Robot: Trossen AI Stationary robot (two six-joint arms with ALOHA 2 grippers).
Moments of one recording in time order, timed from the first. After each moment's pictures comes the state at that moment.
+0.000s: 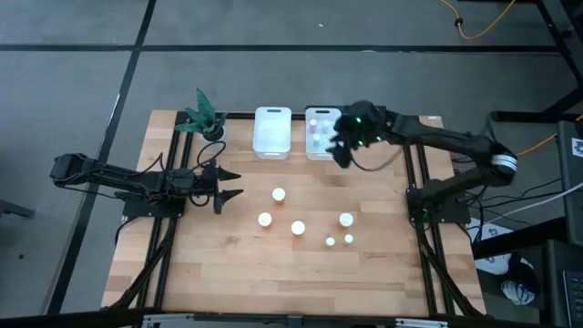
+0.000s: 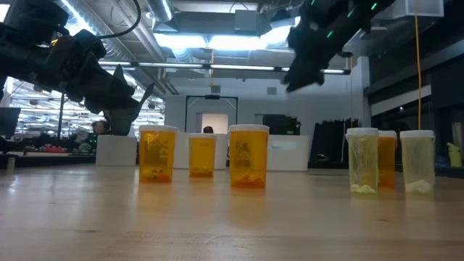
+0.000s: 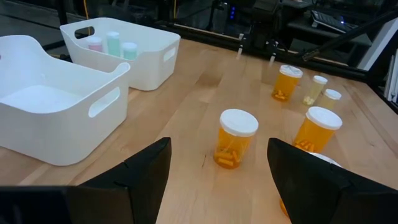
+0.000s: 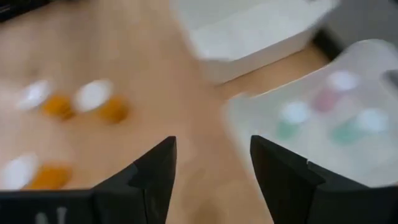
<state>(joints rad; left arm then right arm) -0.04 0.55 0.02 0.31 -0.27 -0.26 -0.44 1.33 1.05 -0.51 -0.20 0.05</state>
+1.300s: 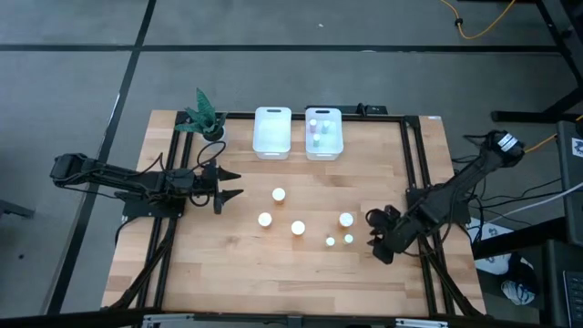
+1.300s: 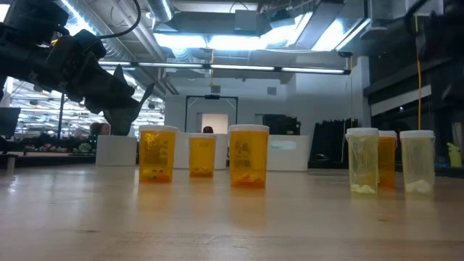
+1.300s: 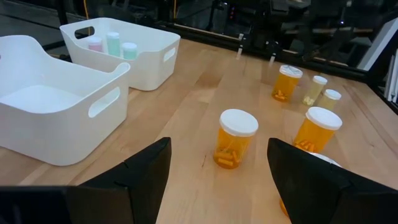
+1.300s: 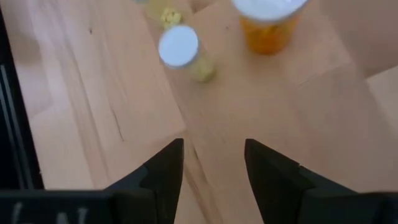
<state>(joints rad) -0.04 0.55 0.02 0.31 -0.27 -0.26 0.70 1.12 0.57 -0.53 0.22 1.12</state>
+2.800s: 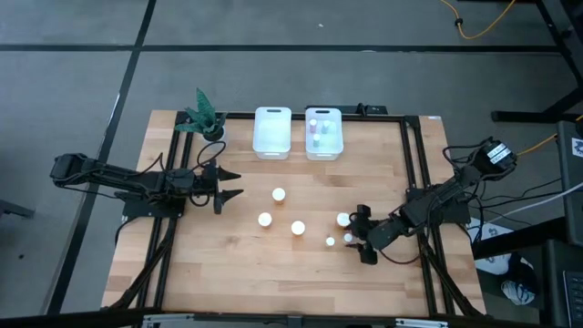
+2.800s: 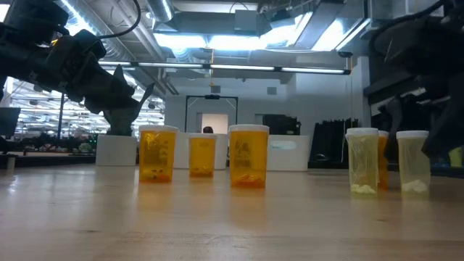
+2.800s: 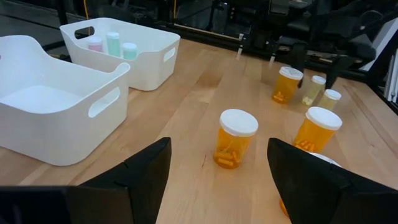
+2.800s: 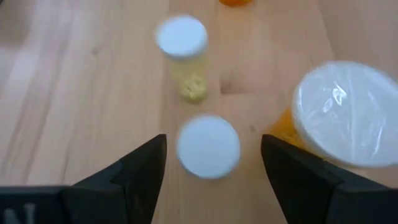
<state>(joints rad) -0.04 0.55 0.02 0.31 -0.27 -0.26 0.58 1.36 0.45 0.06 0.32 0.49</state>
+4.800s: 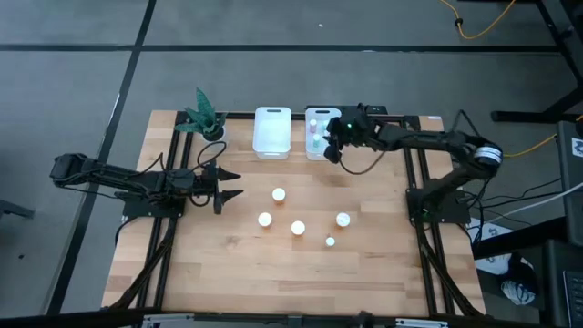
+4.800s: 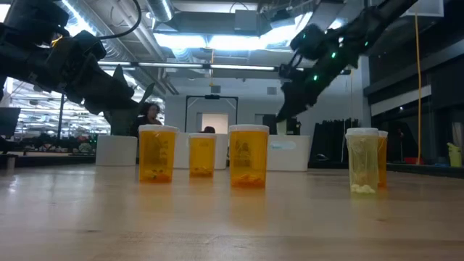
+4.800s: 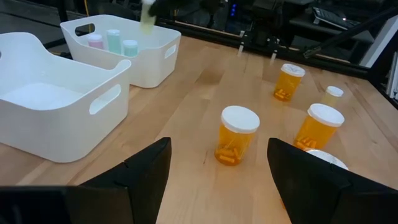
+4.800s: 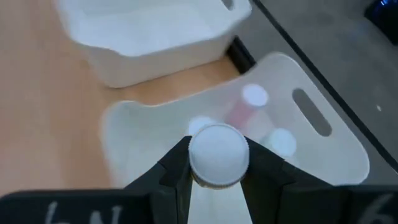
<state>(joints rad) -0.04 0.55 0.02 0.30 -0.27 -0.26 -0.52 1.52 0.89 -0.07 0.08 -0.16</state>
